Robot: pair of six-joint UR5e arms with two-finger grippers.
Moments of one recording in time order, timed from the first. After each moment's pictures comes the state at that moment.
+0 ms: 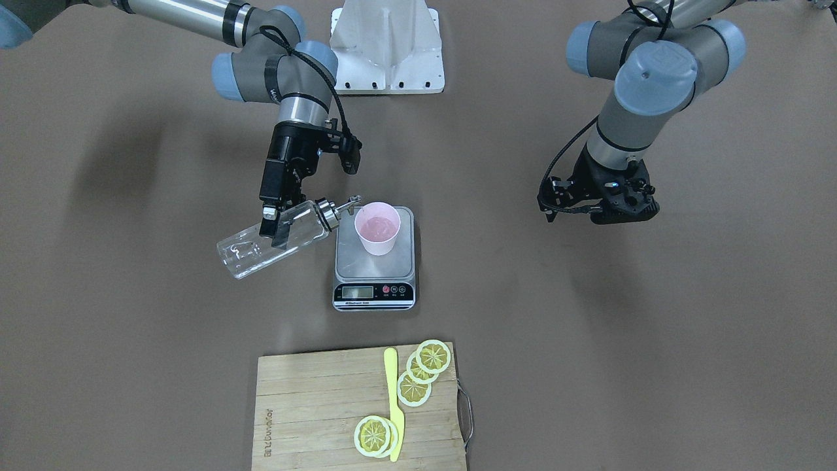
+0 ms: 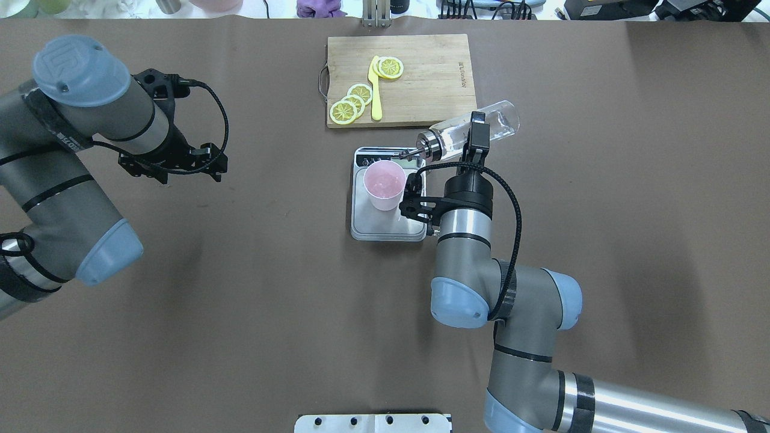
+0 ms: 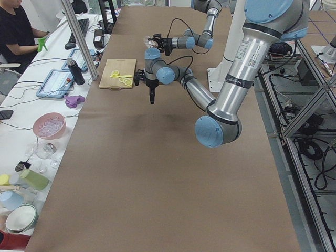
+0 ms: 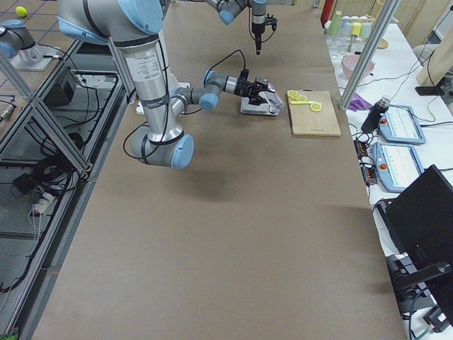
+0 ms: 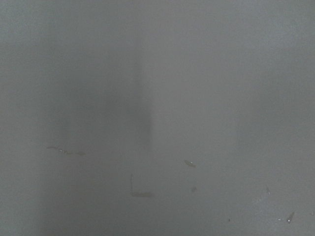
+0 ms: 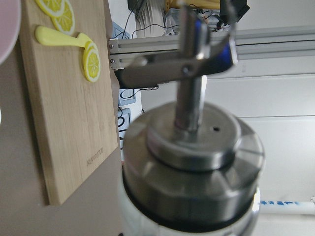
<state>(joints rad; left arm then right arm) -0.81 -1.98 -1.81 -1.57 -2.03 -1.01 0.31 -1.07 1.62 -1.26 0.38 -0.05</state>
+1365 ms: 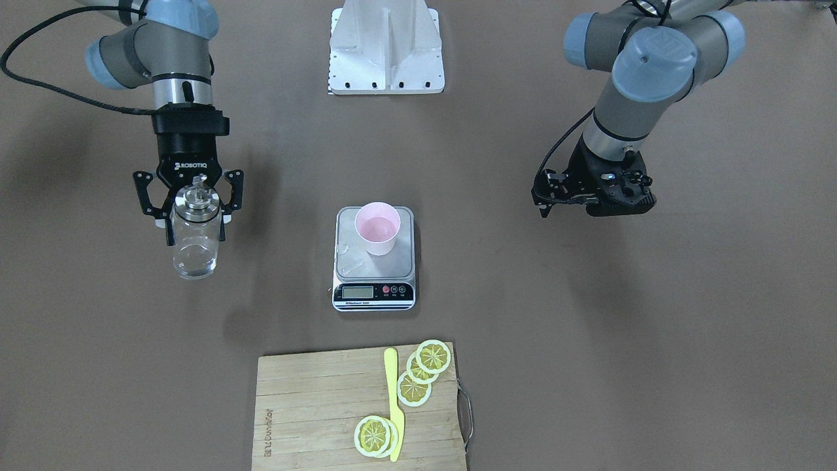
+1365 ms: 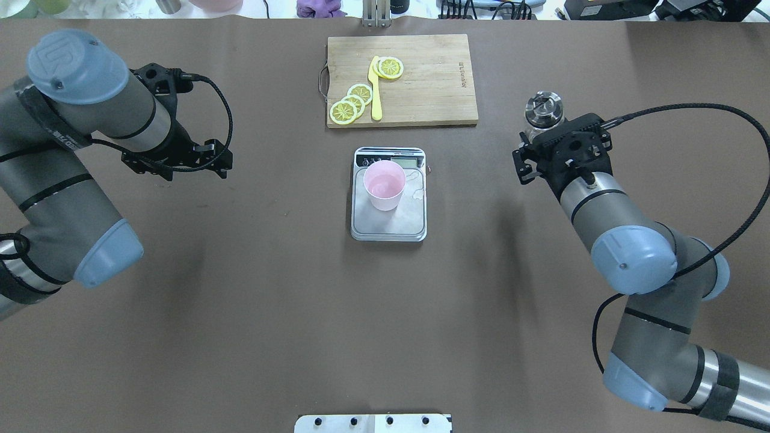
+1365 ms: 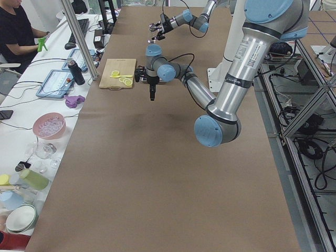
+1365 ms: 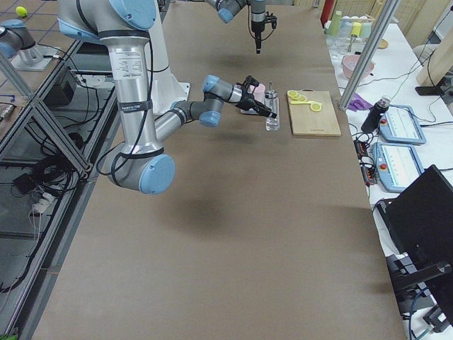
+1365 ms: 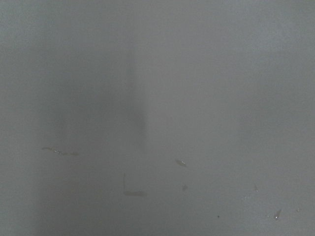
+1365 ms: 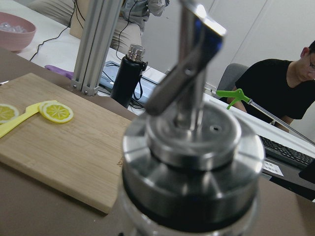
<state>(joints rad) -0.81 -1.99 -1.84 -1.57 -2.02 -1.02 0.51 -1.41 1.83 -0.81 0.93 0.65</state>
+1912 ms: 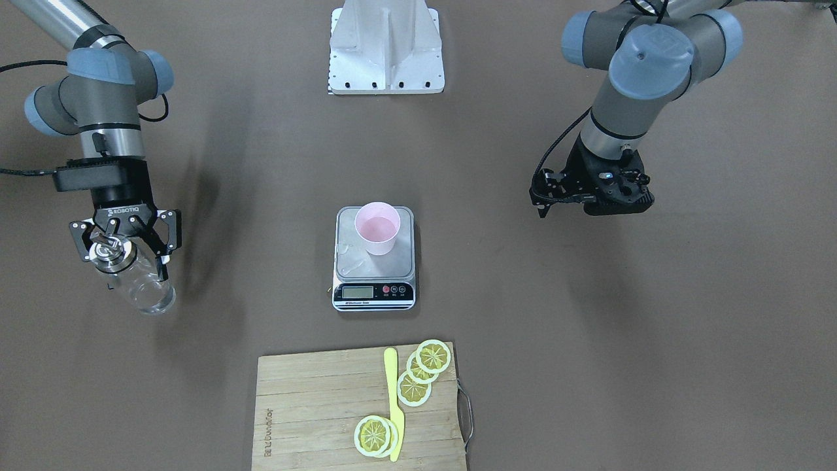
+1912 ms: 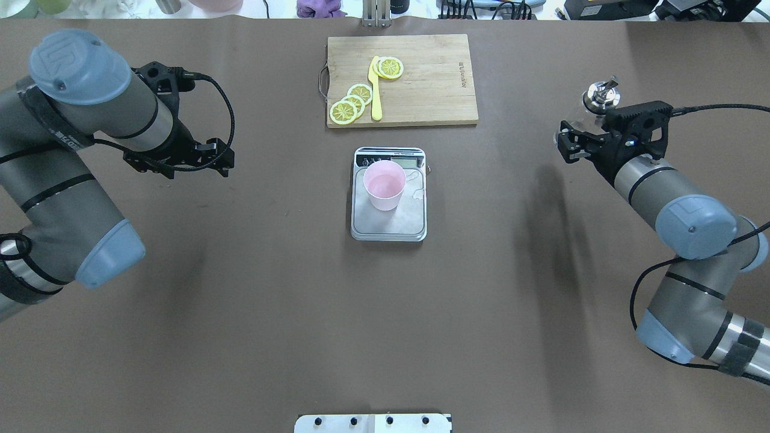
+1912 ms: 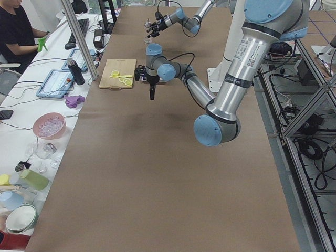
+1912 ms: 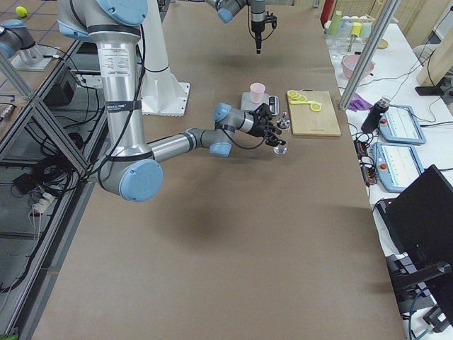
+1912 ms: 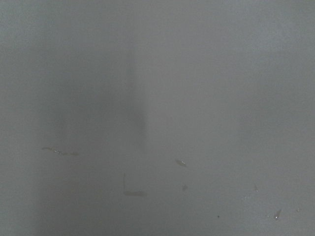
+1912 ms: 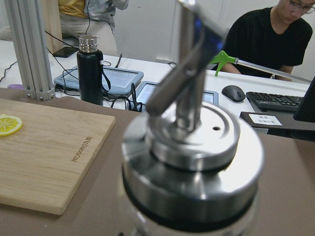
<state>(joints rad) -0.80 -2.00 -1.84 -1.57 -2.01 -1.02 0.66 -1.48 1.66 -0.55 1.17 0.89</state>
